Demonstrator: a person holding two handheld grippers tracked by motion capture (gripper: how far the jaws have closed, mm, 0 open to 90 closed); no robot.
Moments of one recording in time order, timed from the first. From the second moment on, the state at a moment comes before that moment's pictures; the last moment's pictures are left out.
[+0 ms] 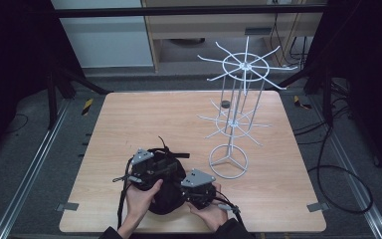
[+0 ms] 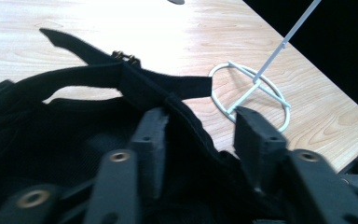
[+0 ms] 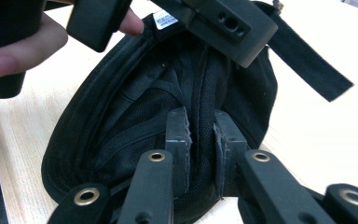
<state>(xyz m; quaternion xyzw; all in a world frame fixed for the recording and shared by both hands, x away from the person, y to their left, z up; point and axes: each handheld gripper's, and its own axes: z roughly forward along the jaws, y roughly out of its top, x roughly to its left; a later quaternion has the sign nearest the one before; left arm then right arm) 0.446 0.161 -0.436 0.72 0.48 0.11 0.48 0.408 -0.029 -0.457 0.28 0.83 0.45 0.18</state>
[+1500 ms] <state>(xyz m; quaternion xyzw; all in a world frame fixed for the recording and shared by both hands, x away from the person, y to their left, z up) 0.406 0.181 -0.369 0.71 0.37 0.12 0.58 0.414 -0.082 -0.434 0.29 0.77 0.56 0.11</state>
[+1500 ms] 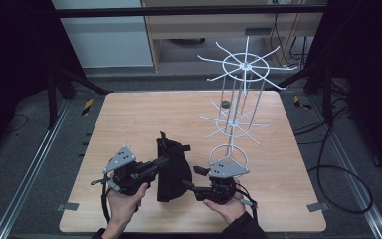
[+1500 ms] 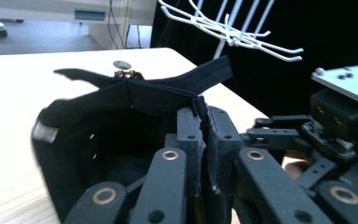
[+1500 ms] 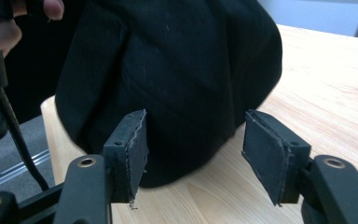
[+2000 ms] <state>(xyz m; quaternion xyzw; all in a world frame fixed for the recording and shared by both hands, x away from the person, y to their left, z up) 0.404 0.184 -0.372 0.73 0.36 0.13 0.57 0.411 -0.075 -0.427 0.28 0.79 0.53 0.15</state>
